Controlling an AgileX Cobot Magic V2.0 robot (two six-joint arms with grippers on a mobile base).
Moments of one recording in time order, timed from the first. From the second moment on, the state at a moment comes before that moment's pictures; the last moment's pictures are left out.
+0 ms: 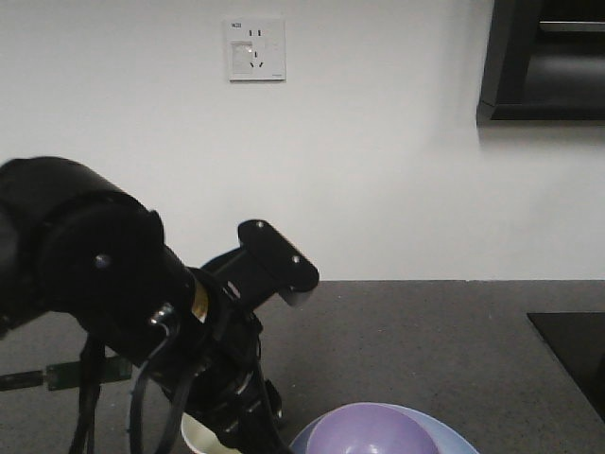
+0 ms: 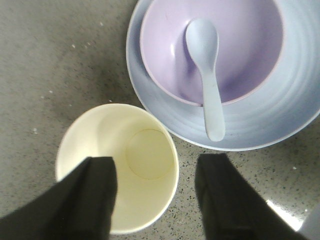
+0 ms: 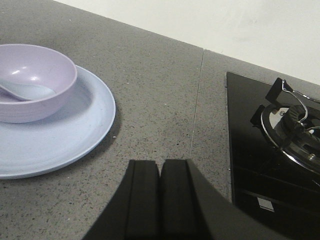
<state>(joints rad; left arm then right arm) -0.80 1.55 -1.61 0.04 1.20 0.17 0.19 0.16 -0.40 -0.12 0.70 -0.13</state>
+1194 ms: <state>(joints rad) -0.76 0.56 -0.40 0.14 0.20 -0.08 0.19 0.16 -0.40 0.10 0.40 -0.14</state>
